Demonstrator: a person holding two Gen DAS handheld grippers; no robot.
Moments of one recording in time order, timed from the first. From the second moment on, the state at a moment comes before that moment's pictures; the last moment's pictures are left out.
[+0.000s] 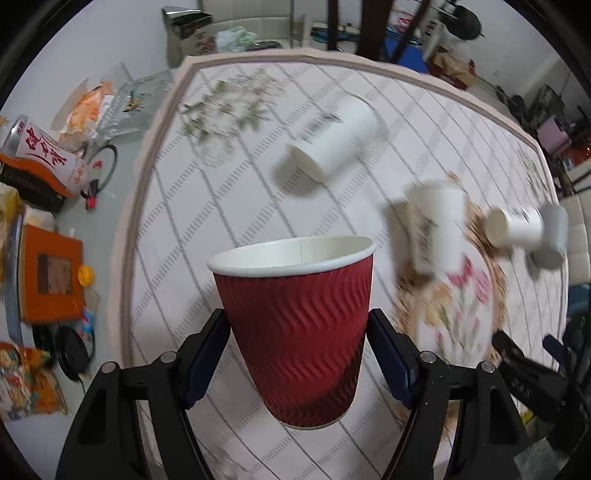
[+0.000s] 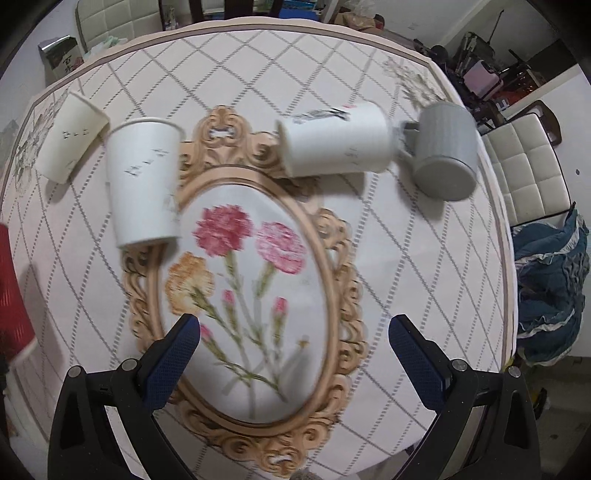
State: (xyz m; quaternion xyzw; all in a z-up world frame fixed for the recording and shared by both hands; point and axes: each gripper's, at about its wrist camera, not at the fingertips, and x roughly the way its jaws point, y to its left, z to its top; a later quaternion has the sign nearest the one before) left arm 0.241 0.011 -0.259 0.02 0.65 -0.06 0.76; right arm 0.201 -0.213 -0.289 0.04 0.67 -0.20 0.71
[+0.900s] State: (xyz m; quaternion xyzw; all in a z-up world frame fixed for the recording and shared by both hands) left arm 0.164 -0.123 -0.325 0.05 0.69 -0.09 0.72; right arm 0.086 -0.360 -0.329 0.08 0.69 -0.26 0.67
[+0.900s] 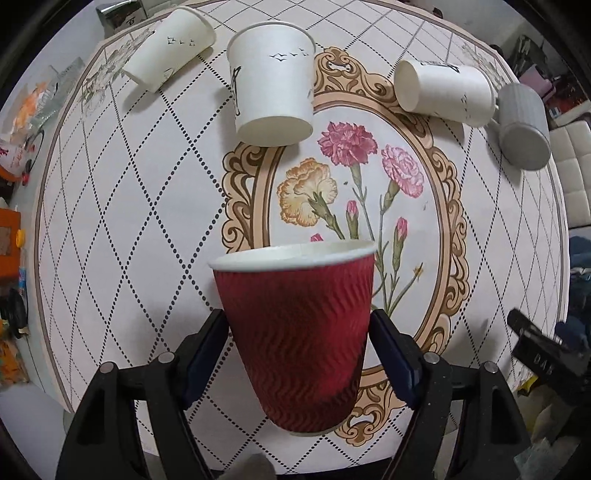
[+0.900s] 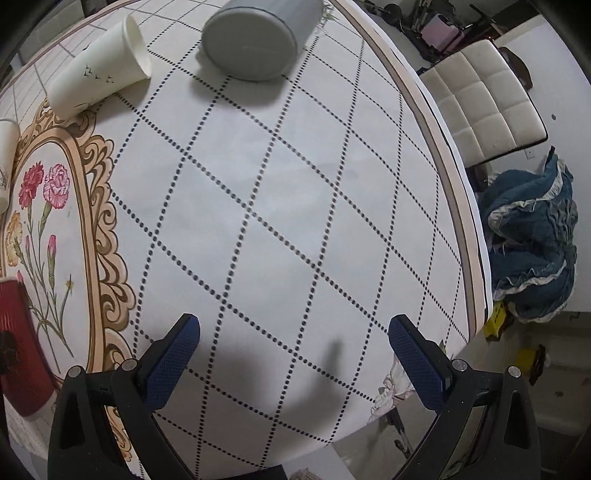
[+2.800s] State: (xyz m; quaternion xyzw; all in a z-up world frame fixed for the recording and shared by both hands) left arm 0.162 0.075 -0.319 0.02 0.66 0.05 0.75; right arm 0.168 -0.132 -0.312 0.08 0.74 -0.06 0.67
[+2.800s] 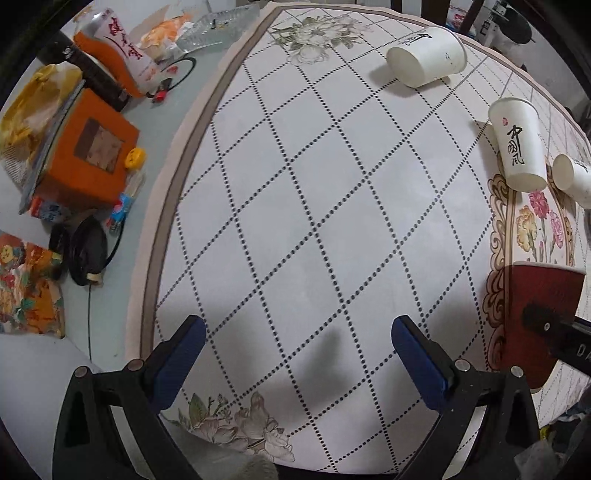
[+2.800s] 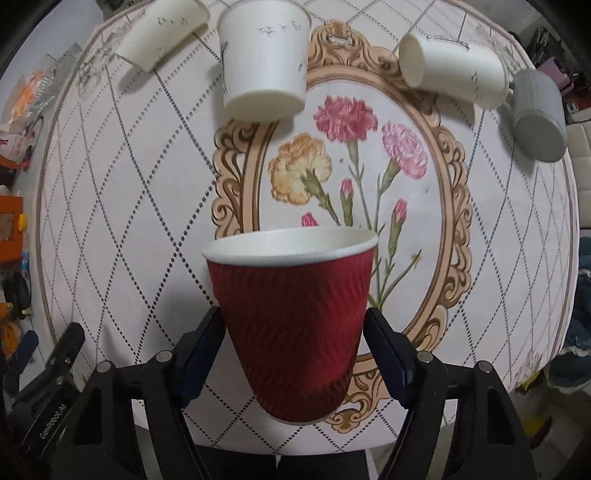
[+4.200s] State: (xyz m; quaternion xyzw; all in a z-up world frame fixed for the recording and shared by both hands) left arm 0.142 0.033 -0.346 0.07 0.67 0.00 0.74; right arm 0.126 -0.133 -0.281 0.08 0.43 -0.12 0.89
